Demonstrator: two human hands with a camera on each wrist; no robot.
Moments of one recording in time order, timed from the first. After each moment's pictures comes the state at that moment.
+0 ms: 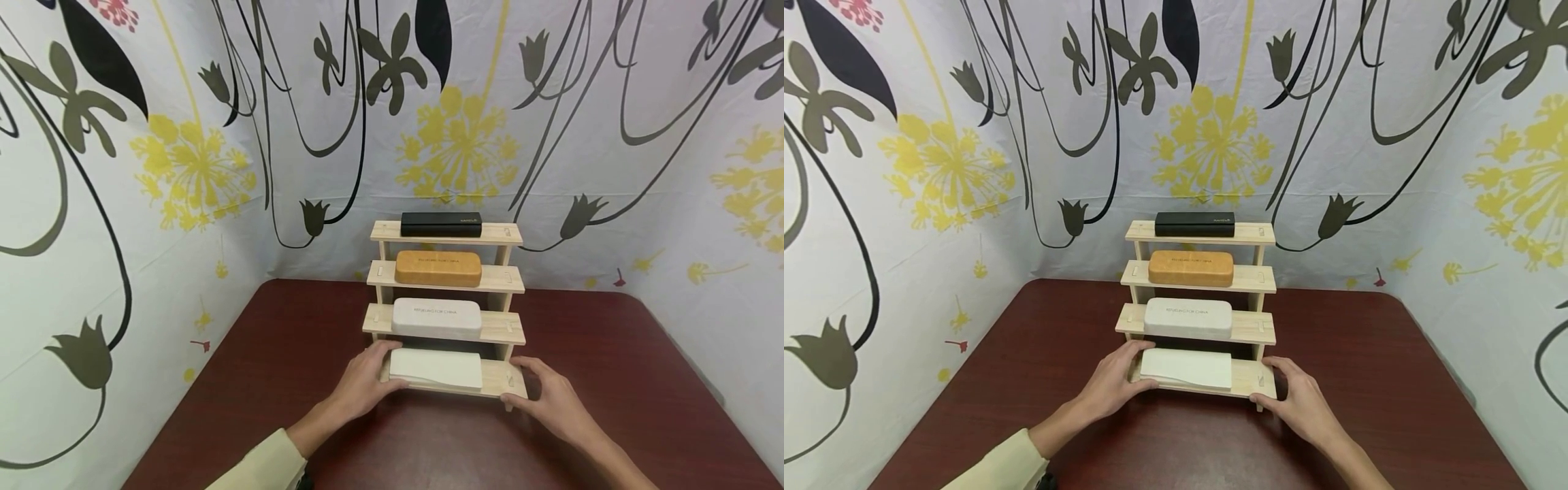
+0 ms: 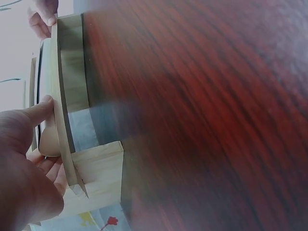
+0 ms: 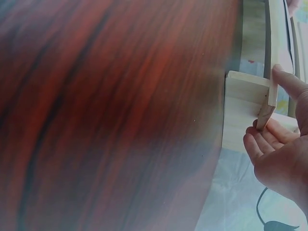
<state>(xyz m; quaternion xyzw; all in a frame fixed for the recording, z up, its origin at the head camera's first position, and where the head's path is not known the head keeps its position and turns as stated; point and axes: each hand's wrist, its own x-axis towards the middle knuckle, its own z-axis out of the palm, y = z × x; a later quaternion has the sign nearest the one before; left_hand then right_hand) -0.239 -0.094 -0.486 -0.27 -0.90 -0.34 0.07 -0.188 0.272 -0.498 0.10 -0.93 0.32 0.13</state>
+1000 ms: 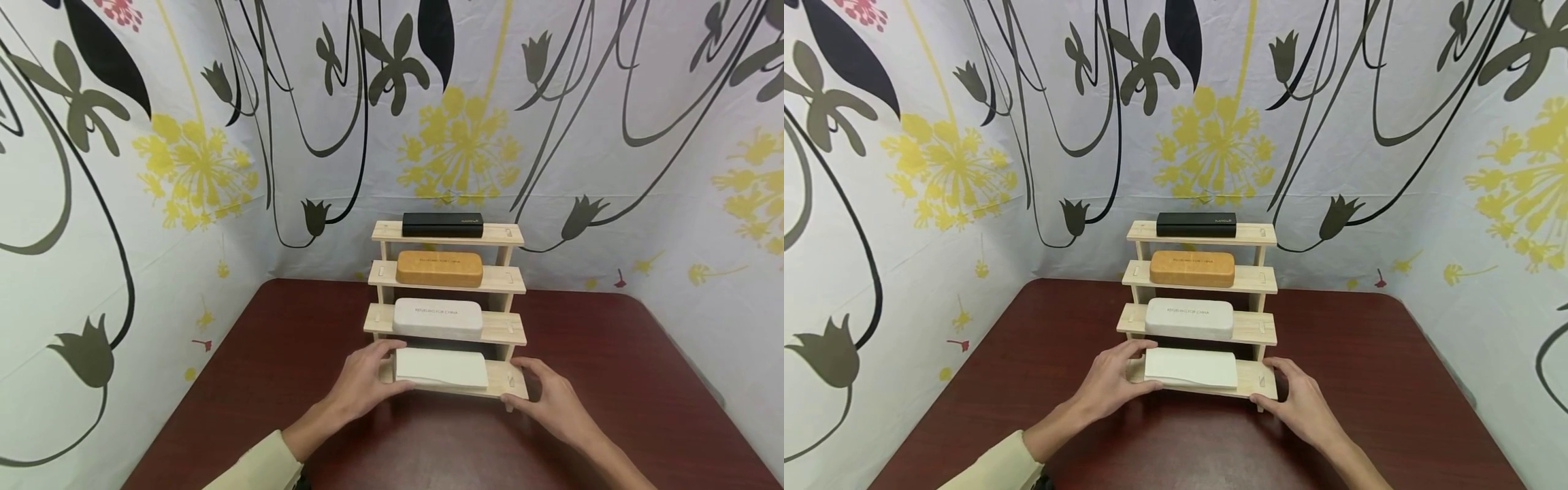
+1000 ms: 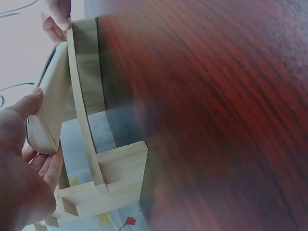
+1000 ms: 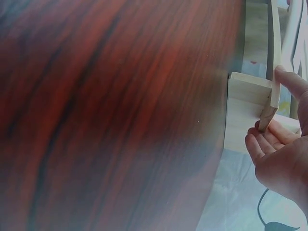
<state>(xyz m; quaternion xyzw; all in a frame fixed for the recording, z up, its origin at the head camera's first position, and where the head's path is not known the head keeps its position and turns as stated) -0.230 -0.095 -0.469 -0.29 -0.88 -0.35 0.13 -0.188 0.270 -0.499 0.10 -0.93 0.31 0.16</state>
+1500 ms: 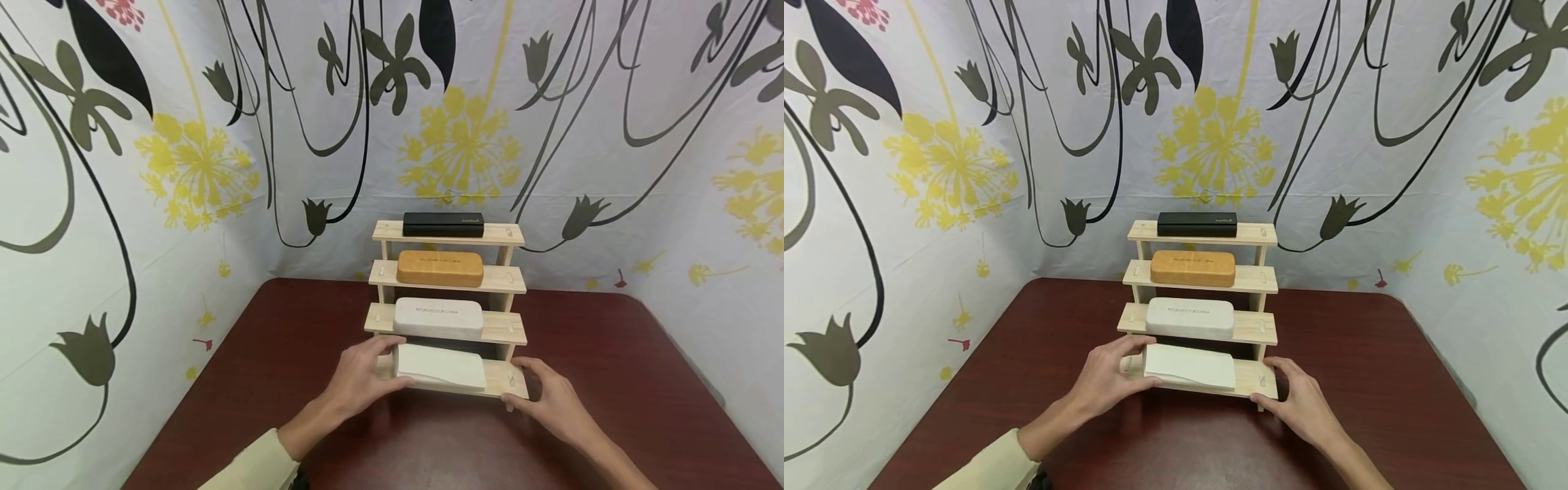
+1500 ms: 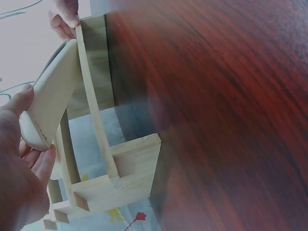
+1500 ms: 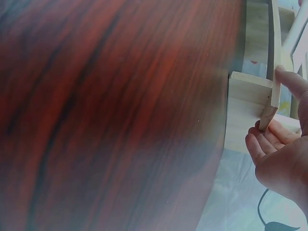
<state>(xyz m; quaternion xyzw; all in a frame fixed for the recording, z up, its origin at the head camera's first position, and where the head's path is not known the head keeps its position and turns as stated) -0.228 -0.100 -0.457 -0.33 -0.86 -0.34 0.20 -0.188 0.269 -0.499 0.09 -0.93 0.31 0.14</state>
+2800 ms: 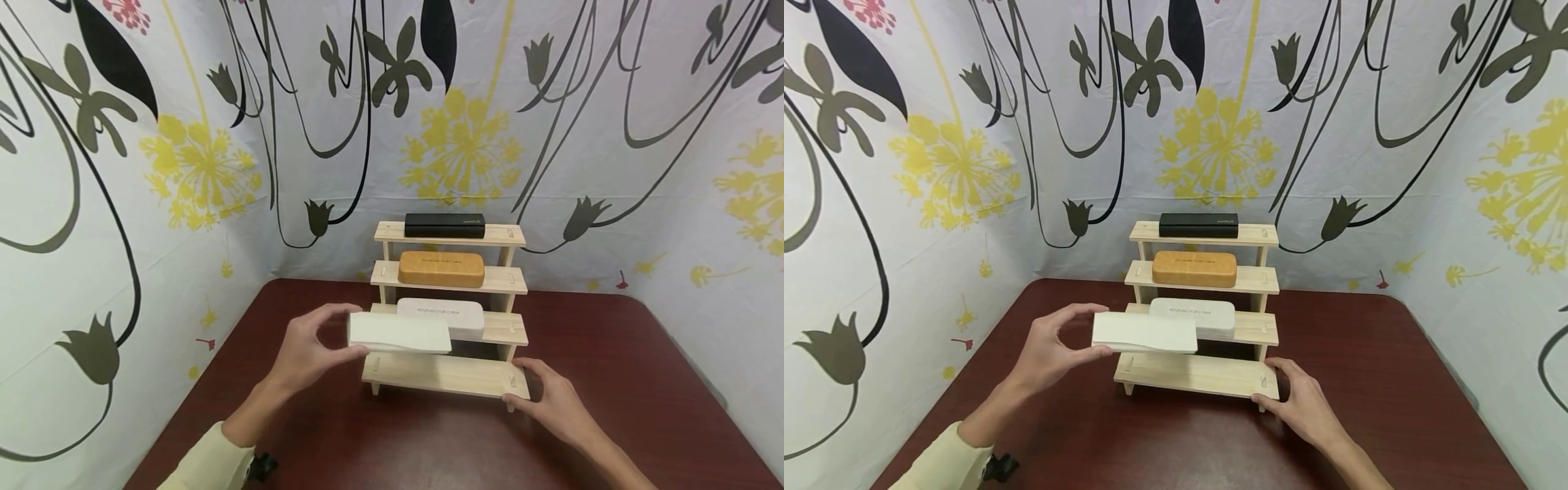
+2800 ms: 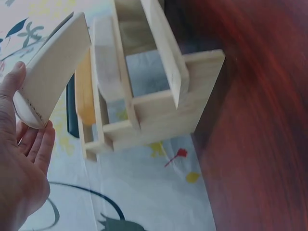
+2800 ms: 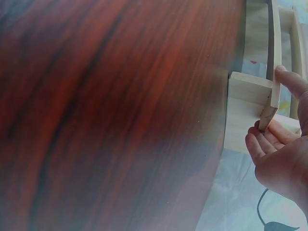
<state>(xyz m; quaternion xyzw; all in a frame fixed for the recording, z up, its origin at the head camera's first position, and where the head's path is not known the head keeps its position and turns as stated) -0.231 -0.167 -0.393 -0.34 -0.80 -0.44 0.23 -0.187 0.268 -0.496 0.09 -0.93 0.32 0.12</state>
